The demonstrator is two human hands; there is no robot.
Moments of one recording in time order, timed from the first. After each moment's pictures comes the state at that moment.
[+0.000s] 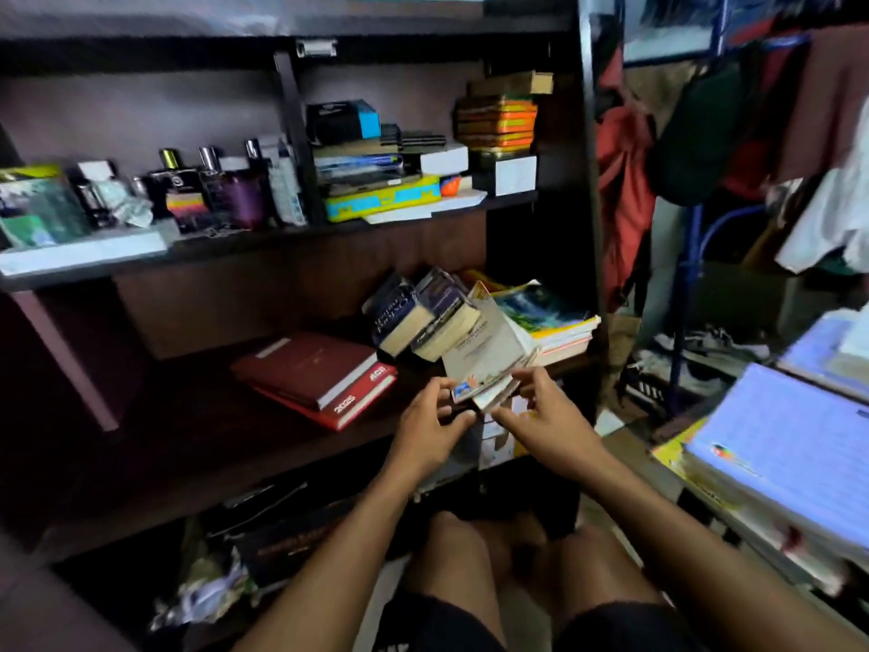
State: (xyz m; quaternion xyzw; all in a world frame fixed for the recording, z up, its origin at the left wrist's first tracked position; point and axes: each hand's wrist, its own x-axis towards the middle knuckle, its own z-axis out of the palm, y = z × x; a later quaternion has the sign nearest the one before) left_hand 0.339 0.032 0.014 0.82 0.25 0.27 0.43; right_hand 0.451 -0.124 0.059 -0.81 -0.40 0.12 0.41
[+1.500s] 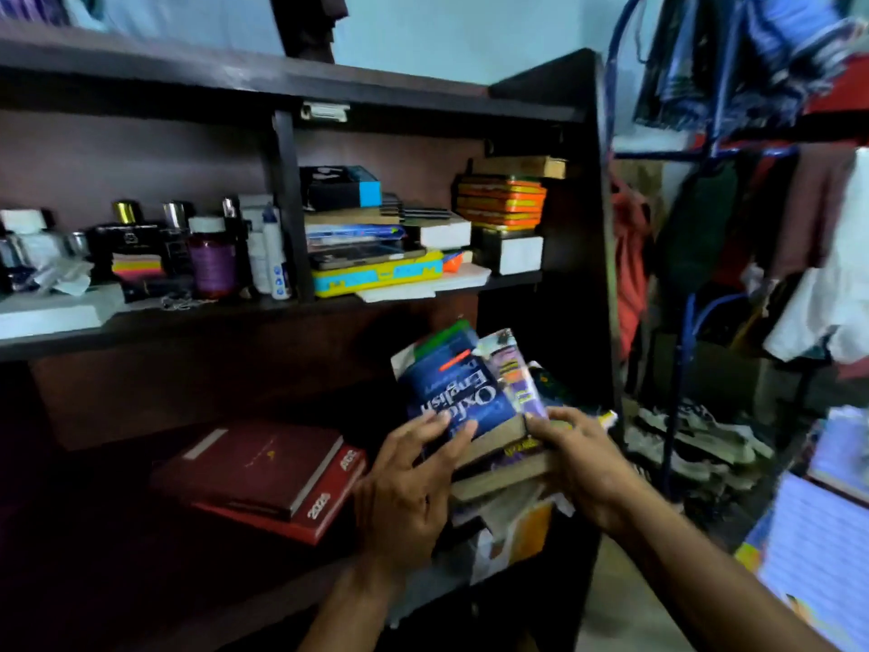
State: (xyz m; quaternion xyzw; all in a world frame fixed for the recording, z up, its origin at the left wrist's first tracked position) left_hand 0.353 0.100 0.051 0.83 0.06 0.55 0.09; right_hand 0.516 -0.041 0.106 -0.64 -0.20 0.27 0.69
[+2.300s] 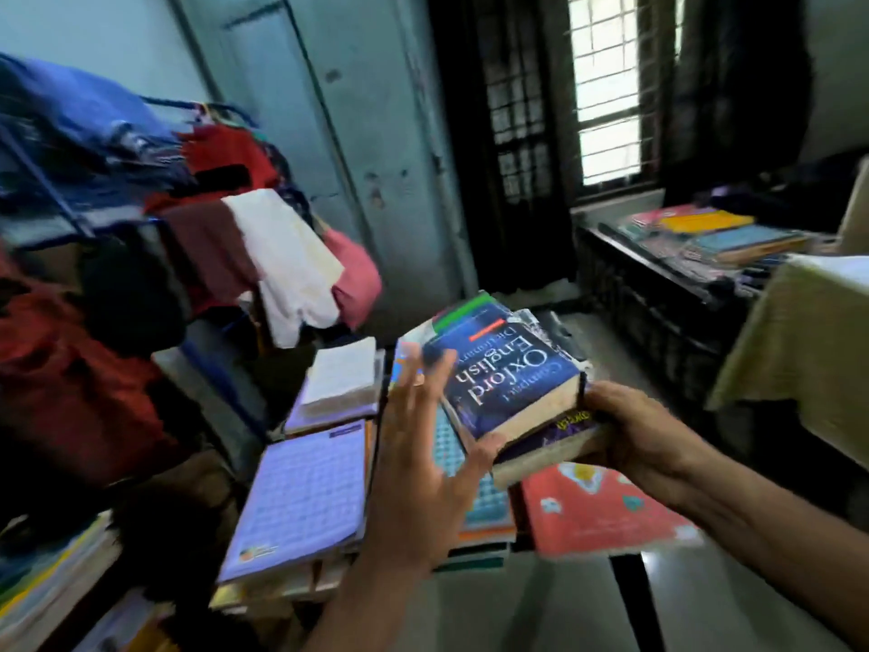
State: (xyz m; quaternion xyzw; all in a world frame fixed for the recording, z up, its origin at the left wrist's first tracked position) left_hand 0.446 -0.409 0.132 0.82 -0.32 0.24 0.40; right_hand 0.434 -0.645 0.108 -0.57 0.04 -0.05 0.82
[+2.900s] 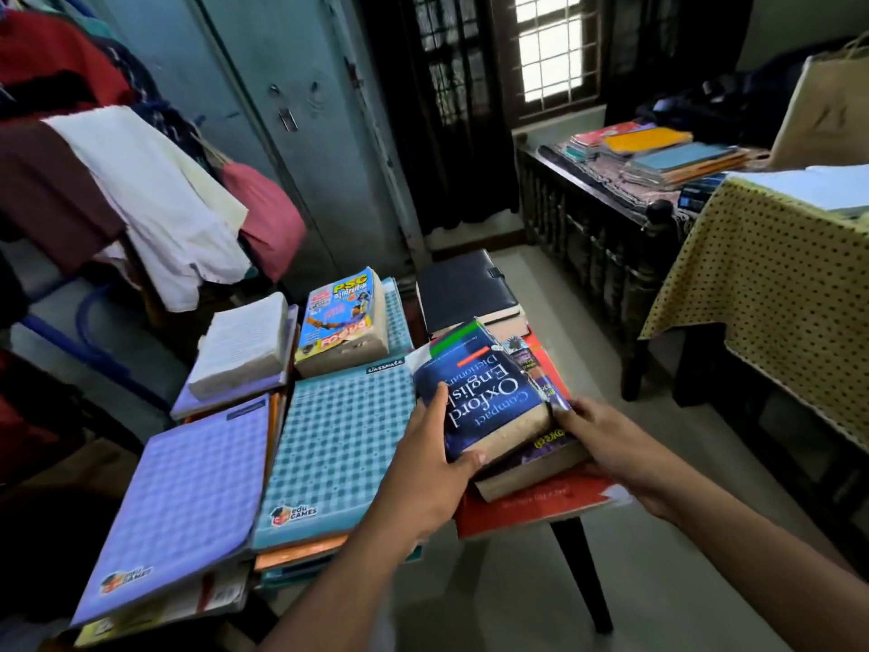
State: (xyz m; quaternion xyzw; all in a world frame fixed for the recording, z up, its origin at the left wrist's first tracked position) left_hand 0.504 -0.499 0.046 0.91 -0.21 -0.10 0.35; right_hand 0.448 -0.723 -0.005 -0.74 0.17 0.00 0.66
